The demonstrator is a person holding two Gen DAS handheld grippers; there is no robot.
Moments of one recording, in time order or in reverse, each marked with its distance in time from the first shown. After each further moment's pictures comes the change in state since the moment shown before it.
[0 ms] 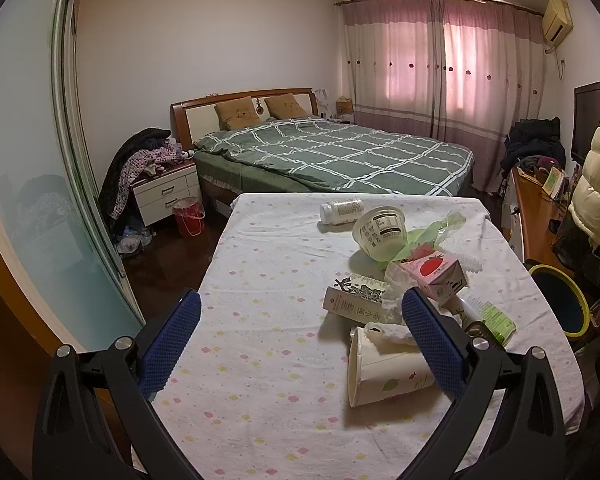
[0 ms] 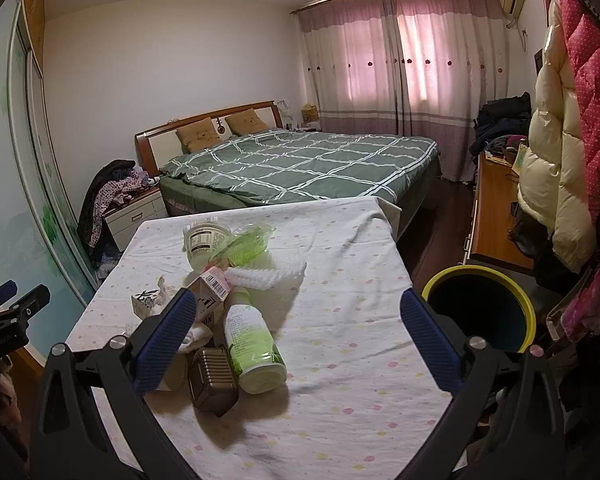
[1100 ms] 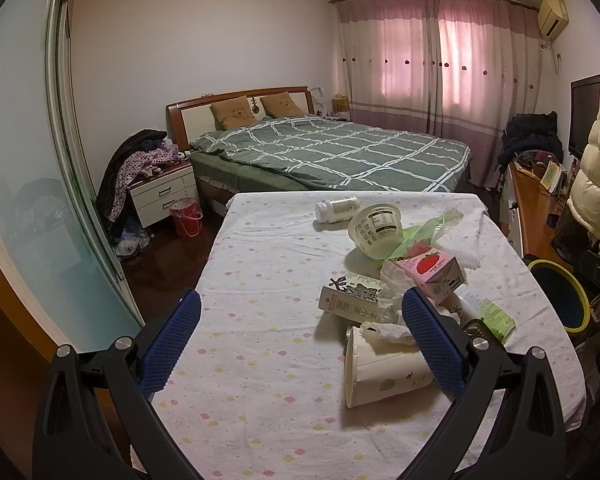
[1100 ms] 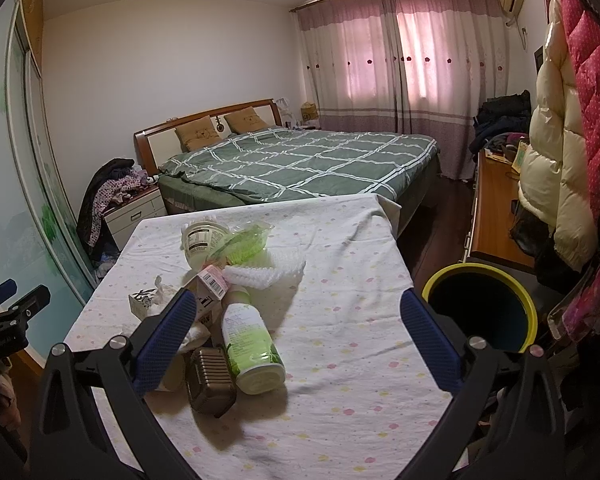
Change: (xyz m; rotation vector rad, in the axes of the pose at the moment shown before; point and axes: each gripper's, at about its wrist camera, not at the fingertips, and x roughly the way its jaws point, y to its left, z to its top) left arm 0.004 -0.004 -0.001 0.013 0.008 -0.007; right arm 0.002 0.000 0.000 0.001 0.007 0.001
